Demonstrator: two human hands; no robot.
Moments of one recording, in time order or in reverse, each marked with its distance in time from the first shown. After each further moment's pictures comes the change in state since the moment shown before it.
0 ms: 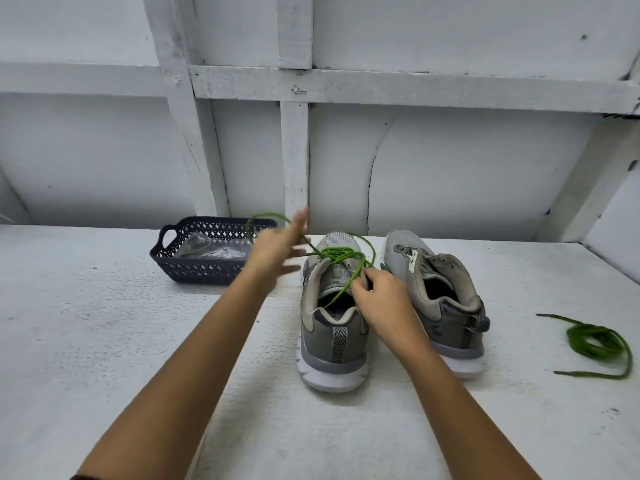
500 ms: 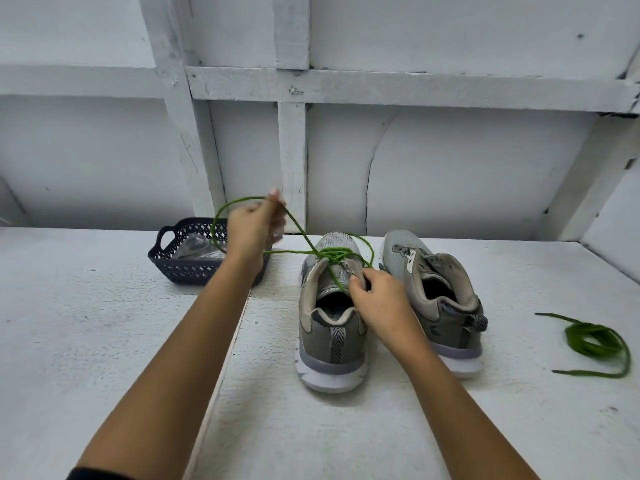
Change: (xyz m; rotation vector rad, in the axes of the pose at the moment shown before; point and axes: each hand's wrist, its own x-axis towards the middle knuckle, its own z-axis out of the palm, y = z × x) left_hand 0.008 0.021 -0.015 -0.160 0.161 0.184; right_hand 0.001 0.003 0.002 -0.030 0.009 -0.012
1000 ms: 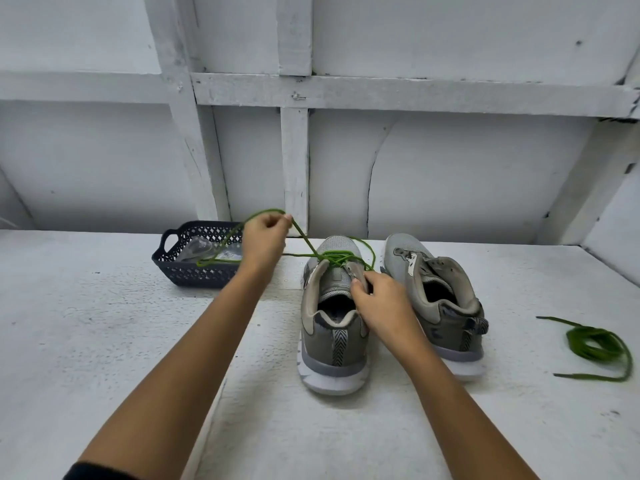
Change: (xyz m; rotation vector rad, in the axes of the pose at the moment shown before) left_hand -0.002 -0.016 0.006 0.233 0.029 0.127; right_hand -0.001 0.001 -0.001 -0.006 -0.008 -0.002
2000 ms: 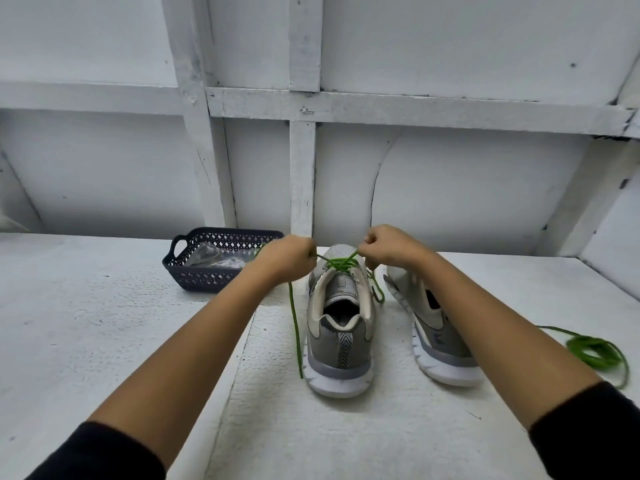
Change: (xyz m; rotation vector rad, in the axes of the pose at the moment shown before) left_hand 0.010 0.001 0.001 1.190 -0.510 0.441; right_hand 0.089 -0.024 -0.042 -0.215 -0.336 0.000
